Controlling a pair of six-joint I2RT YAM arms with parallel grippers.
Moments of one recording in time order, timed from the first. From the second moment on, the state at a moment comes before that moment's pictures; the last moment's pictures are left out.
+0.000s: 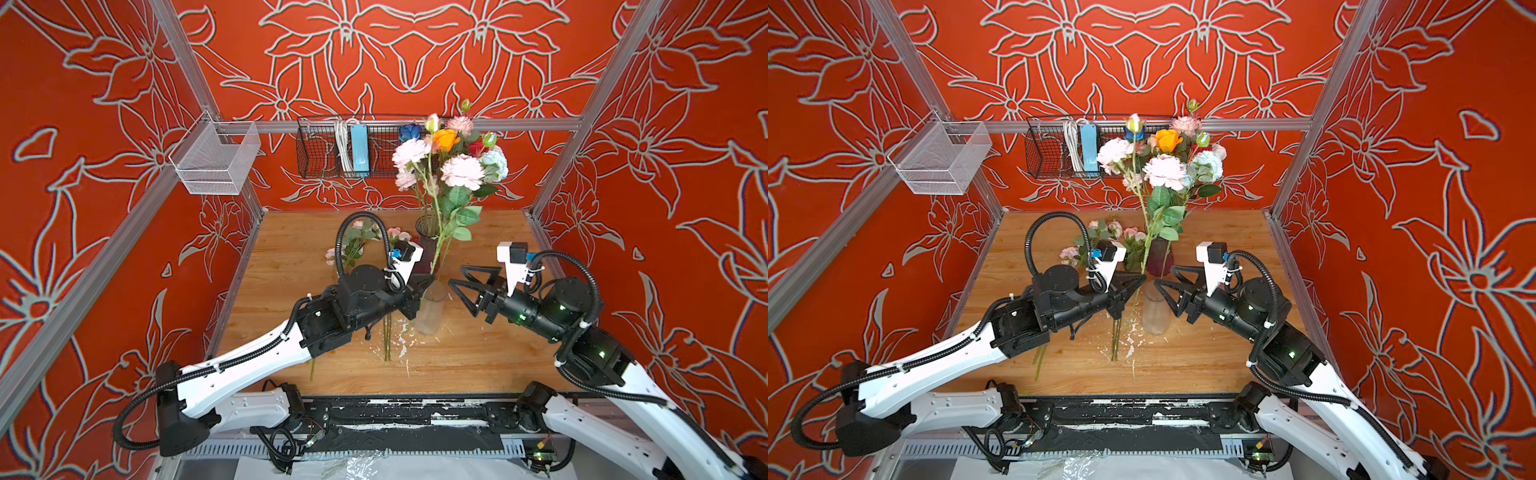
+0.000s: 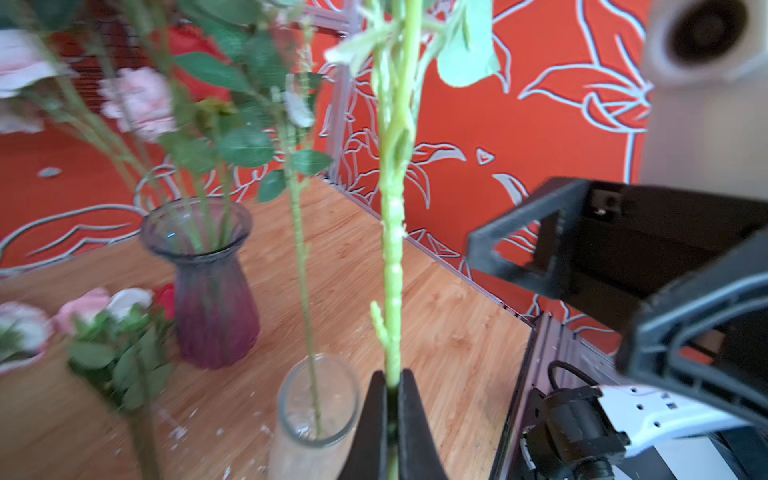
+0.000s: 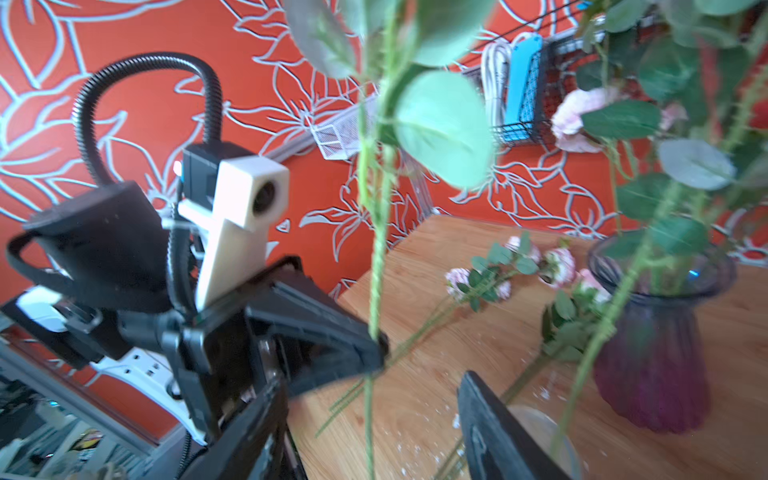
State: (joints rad) left arm -0.99 1.16 1.11 -0.12 -0.04 -0.25; right arm 0.69 0.72 0.93 -0.22 -0.26 0.42
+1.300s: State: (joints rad) left arm -1.05 0.72 0.80 -0.02 -0.40 -0.26; right arm 0.69 1.10 1.35 -0.26 -0.02 0.12
